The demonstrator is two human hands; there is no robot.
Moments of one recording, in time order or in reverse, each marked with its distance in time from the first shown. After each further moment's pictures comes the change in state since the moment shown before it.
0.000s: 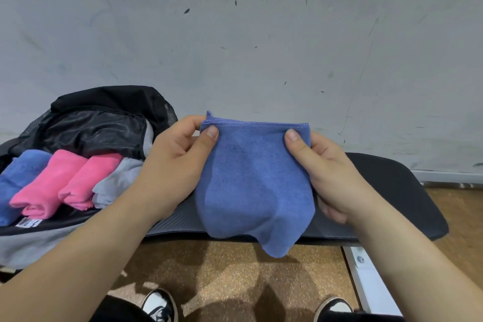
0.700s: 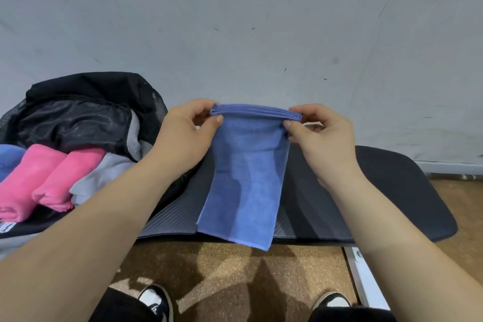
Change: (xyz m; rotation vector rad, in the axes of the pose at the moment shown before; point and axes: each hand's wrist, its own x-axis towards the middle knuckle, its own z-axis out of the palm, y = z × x) left_hand 0.084 -0.054 0.013 0.371 0.091 0.117; right_hand 0.070 0.032 -0.038 -0.401 0.510 -0.199
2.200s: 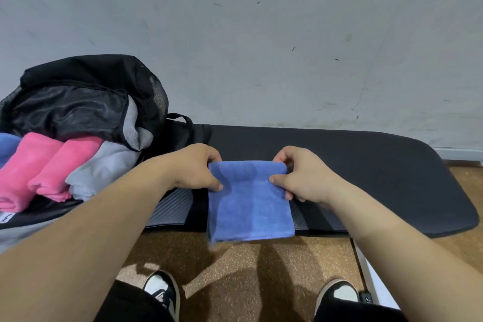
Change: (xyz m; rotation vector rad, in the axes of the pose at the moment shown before) left_hand -0.007 -0.066 0.014 0.560 -0.700 -0.326; right_hand -0.015 0.074 0.009 -0.476 -0.577 0.338
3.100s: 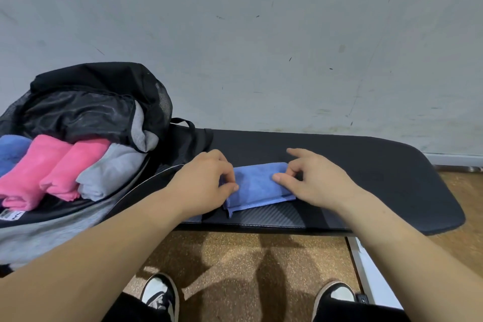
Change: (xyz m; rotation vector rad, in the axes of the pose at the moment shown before) left_hand -0.033 0.005 0.031 0.120 0.283 0.305; right_hand -0.021 0.009 -0.015 -0.508 0.148 -0.192
